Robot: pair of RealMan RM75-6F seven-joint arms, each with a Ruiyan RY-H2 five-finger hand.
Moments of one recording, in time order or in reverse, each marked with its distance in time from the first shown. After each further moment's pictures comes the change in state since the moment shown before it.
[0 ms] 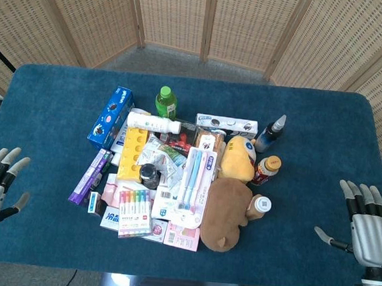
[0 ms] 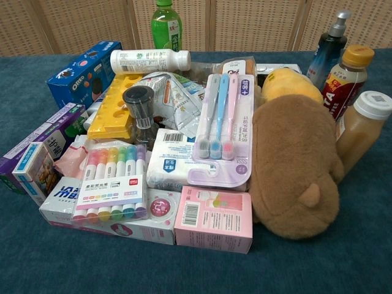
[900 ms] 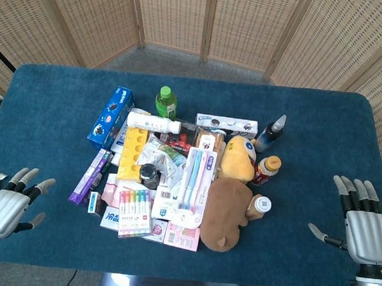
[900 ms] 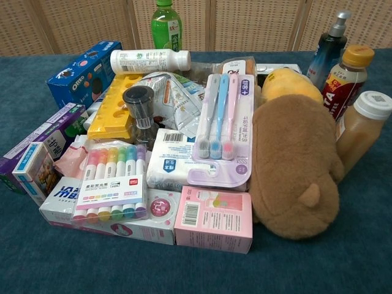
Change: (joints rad) left arm -0.068 0.078 0.105 -0.067 -0.004 -0.270 -0.039; right arm 0.008 0.011 0.017 -0.069 -0.015 0.007 -0.053
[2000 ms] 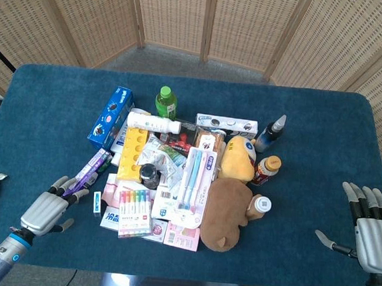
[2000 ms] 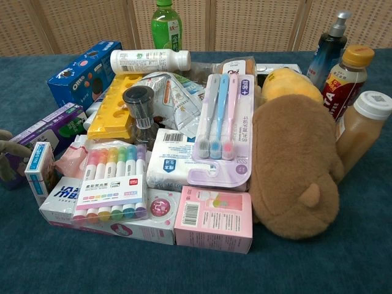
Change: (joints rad) left arm -0.108 -0.176 0.009 0.127 -0.030 -0.165 0.060; right arm -0.041 0.054 -0.024 -0.018 -0.012 0.014 0.089
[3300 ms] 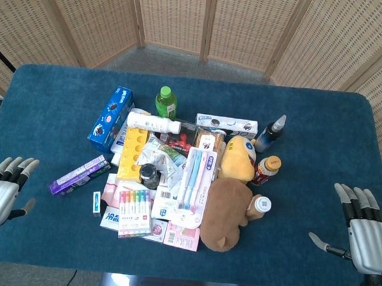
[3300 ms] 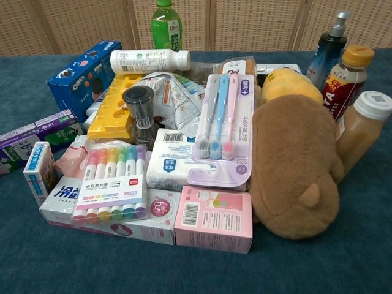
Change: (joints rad) left arm 0.102 0.087 -0.073 -0.017 -0.125 0.196 -0.029; right arm -0.001 0.006 -0.010 -0.026 -0.030 -0.010 0.025
